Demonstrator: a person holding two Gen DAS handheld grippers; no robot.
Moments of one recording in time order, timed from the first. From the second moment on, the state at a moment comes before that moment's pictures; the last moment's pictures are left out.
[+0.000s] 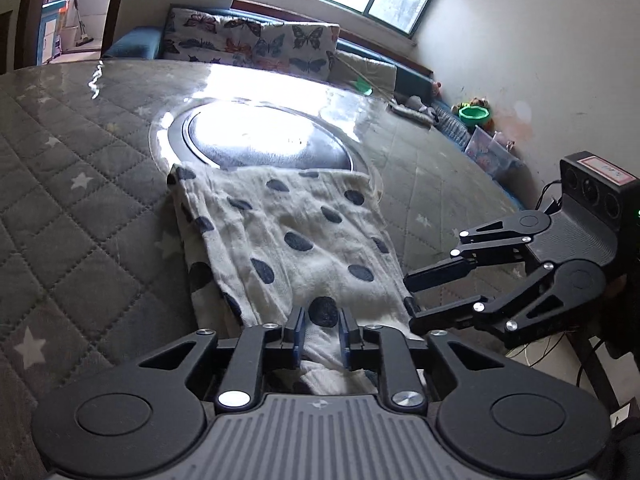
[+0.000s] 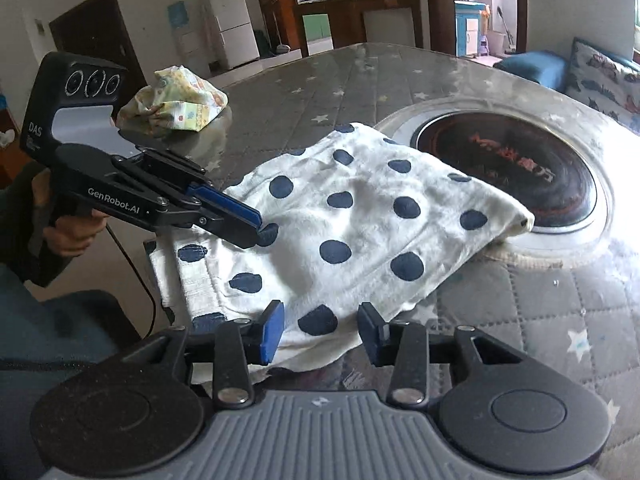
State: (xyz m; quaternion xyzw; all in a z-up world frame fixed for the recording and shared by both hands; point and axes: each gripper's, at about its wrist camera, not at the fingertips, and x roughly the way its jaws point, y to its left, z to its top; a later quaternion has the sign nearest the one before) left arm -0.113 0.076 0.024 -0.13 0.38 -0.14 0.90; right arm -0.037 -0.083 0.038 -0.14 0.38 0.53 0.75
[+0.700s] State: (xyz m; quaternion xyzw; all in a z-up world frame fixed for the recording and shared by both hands) left arm -0.141 0.091 0.030 -0.19 0.39 -0.09 0.89; right arm 0.118 -0.063 0.028 -0.07 0.38 0.43 0.81
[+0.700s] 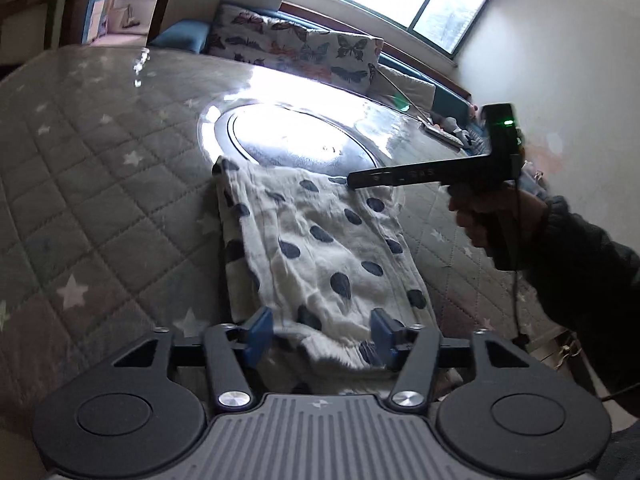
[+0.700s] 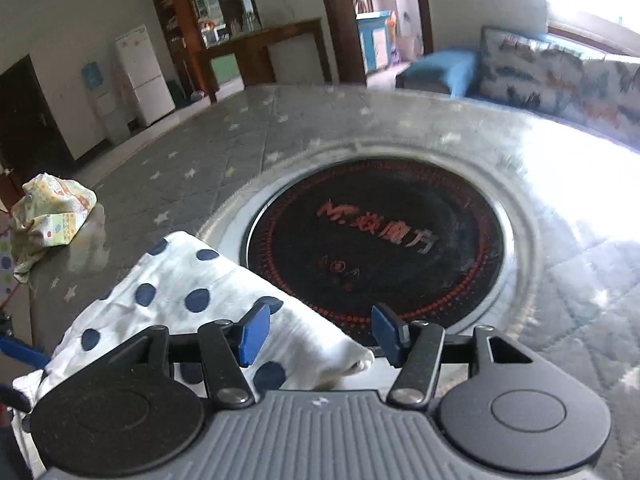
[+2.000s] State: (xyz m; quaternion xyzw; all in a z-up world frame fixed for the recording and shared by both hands) left arm -0.005 0.064 0.013 -0.04 0.41 -0.13 0.90; right arm 0.025 -0.177 0.040 -0.06 0.45 0.25 0.86
